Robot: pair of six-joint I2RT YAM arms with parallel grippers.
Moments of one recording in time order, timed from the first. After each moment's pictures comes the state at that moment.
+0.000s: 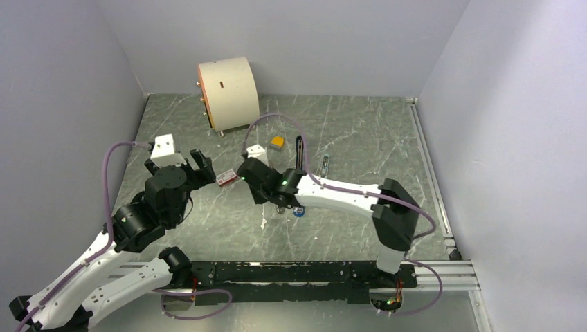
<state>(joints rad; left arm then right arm) -0.80 0.64 0.89 -0.58 -0.81 -0.49 1.13 1.81 1.38 -0.49 0.31 0.50</state>
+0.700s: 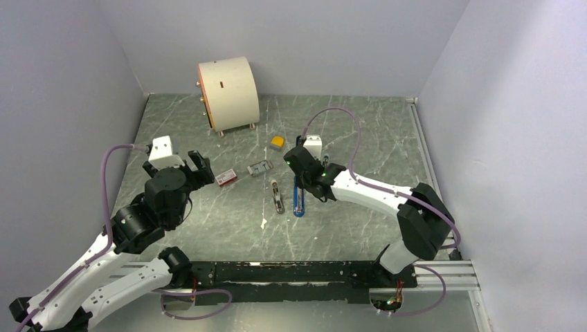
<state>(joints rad) -0.80 0.62 0.87 -0.58 -0.83 -0.51 0.85 1.55 1.03 -0.36 0.49 0.63</state>
